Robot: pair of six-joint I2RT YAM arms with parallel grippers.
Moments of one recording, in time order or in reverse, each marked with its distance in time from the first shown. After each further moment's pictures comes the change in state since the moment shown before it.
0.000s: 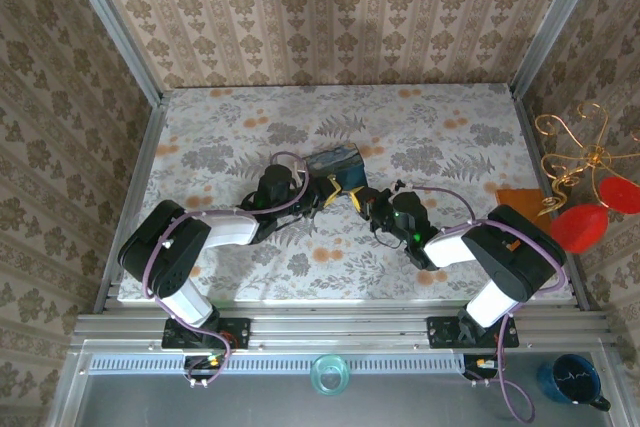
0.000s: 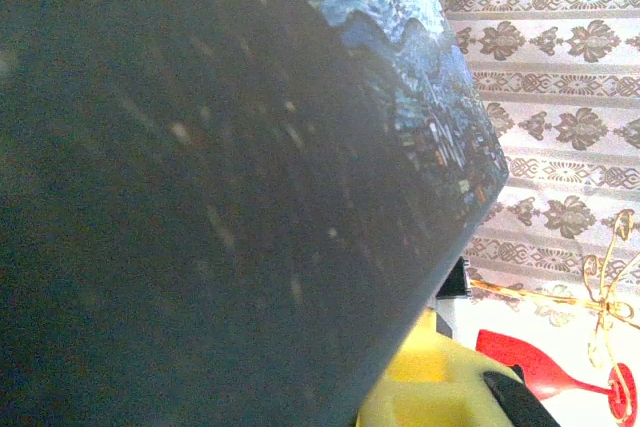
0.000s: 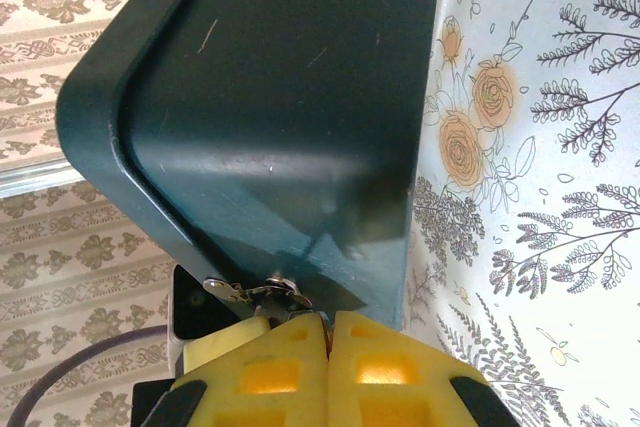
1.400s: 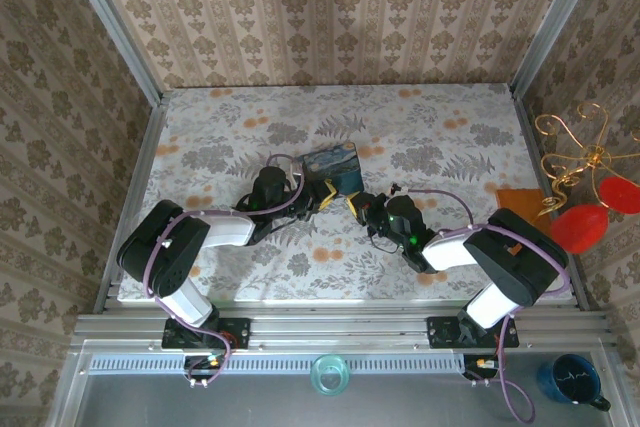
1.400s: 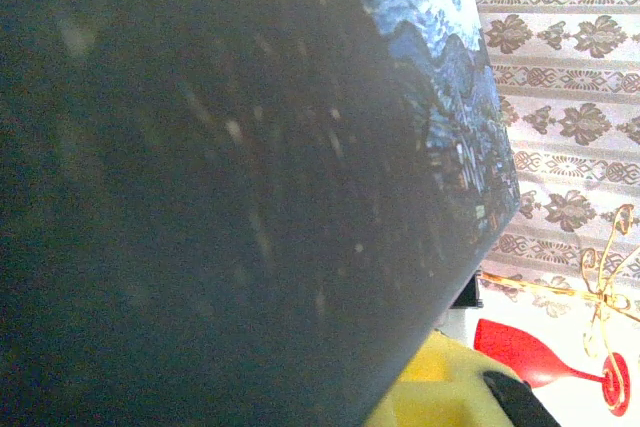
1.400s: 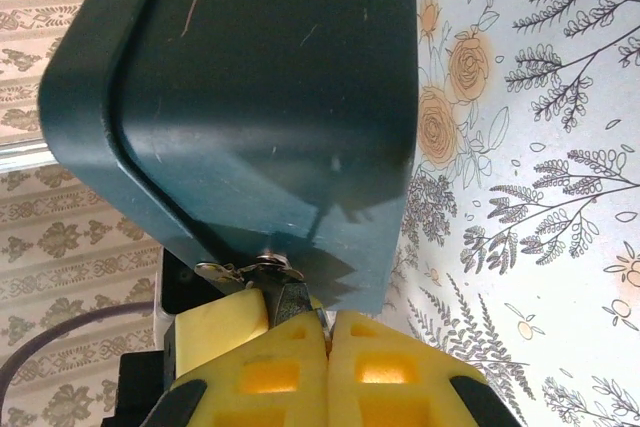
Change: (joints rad) left arm 0.040 0.001 -0.040 0.021 0.059 0.000; right arm 0.057 -0.031 0.000 -0.069 0.053 -0.040
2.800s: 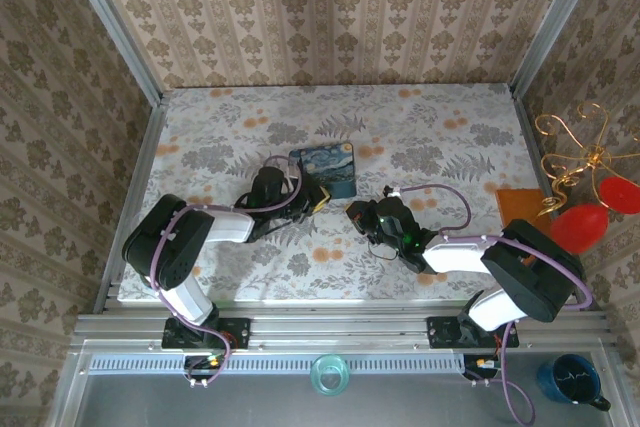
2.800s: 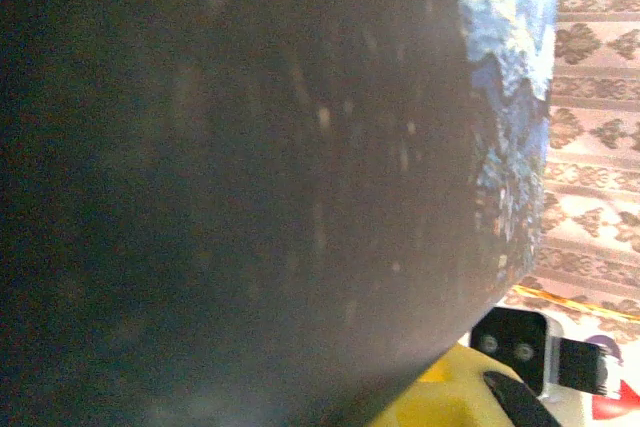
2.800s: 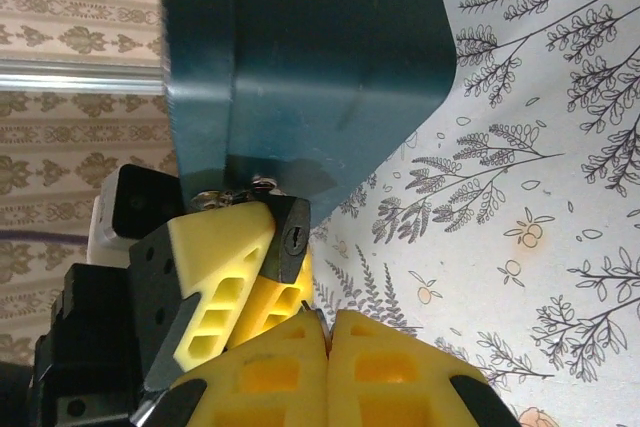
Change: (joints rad) left arm 0.037 0.049 0.003 -0.052 0.003 0.080; right arm 0.074 -0.102 0.052 -0.313 0.068 -0.197
